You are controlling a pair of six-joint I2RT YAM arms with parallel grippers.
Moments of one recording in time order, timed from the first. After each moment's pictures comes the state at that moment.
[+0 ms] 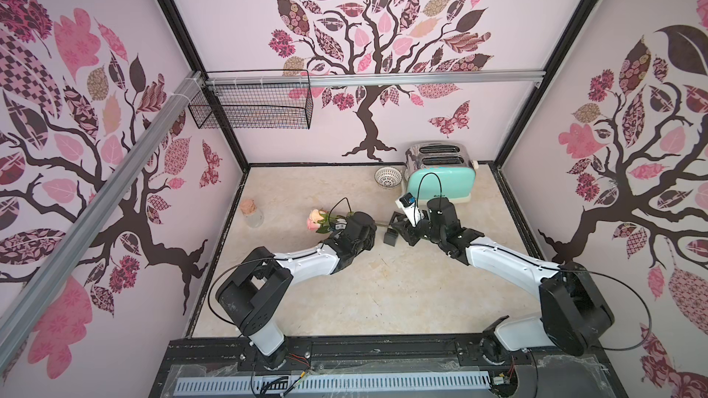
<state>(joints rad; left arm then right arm) -0.75 1.65 0.87 0.25 -0.24 -1.91 0.52 1.42 0.82 0.07 -0.30 -0.11</state>
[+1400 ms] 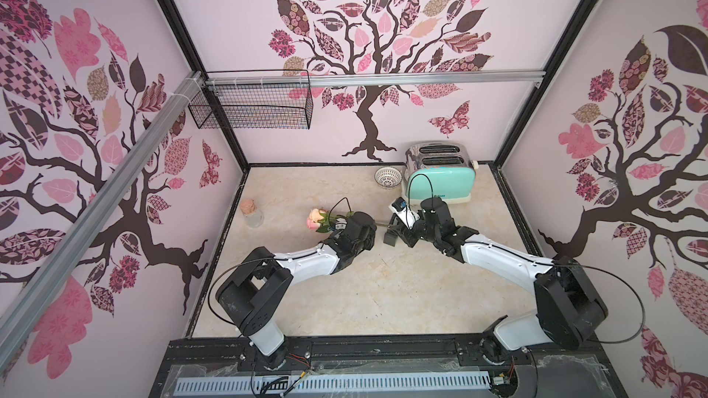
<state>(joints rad) -0.75 1.65 0.87 0.25 -0.24 -1.90 0.55 1.45 0.86 0.01 -0.21 -0.26</state>
